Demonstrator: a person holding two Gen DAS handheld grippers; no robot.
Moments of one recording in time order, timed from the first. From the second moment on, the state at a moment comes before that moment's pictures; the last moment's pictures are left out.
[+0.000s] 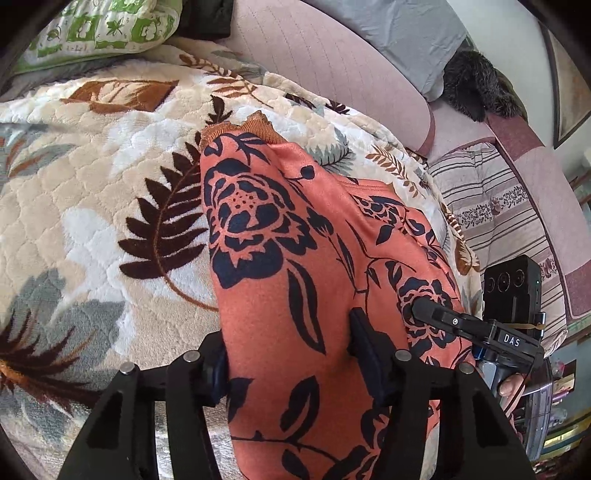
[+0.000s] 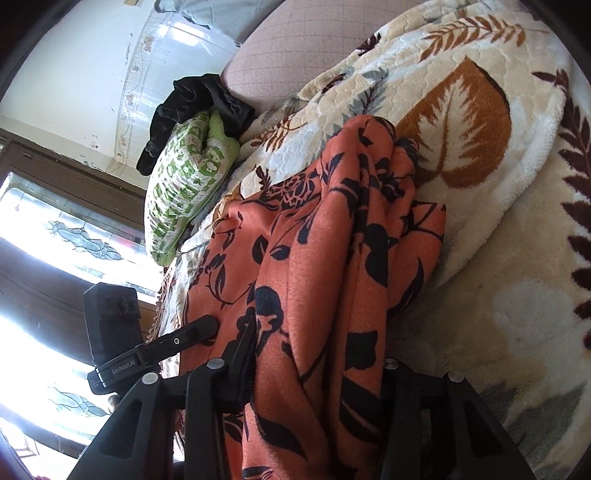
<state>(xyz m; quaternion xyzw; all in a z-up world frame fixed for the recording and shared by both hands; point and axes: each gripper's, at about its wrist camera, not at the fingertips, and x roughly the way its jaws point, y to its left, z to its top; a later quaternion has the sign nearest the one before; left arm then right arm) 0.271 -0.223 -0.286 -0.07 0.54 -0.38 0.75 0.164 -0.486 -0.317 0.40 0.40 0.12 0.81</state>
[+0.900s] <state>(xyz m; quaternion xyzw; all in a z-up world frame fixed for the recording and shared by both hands) 0.265 -0.093 -0.250 -0.08 0.50 -0.31 0.81 0.179 -0.356 -0.272 0.35 0.40 0.16 0.83</state>
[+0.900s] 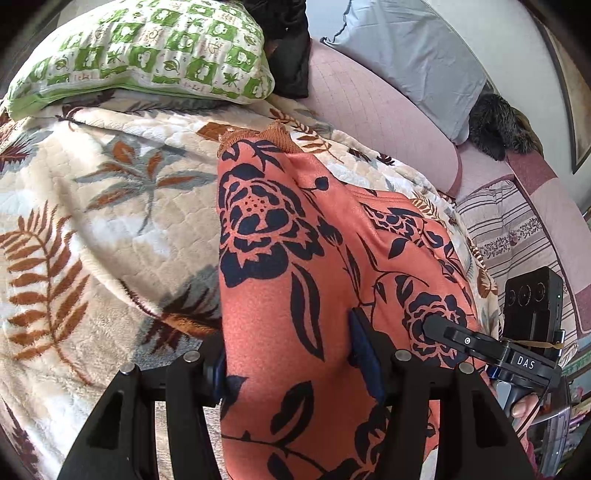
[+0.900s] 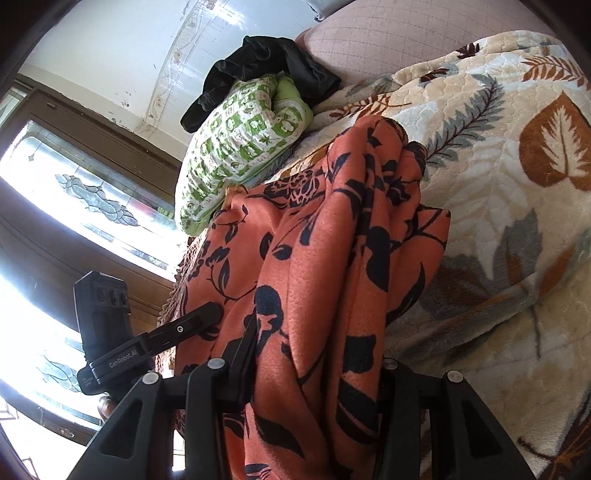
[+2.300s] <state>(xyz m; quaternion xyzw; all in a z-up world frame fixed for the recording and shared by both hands) 0.272 -0.073 -0.296 -0.05 0.52 -0.27 0.81 0.188 -0.282 -0.283 0.20 0.44 0.07 0.87</state>
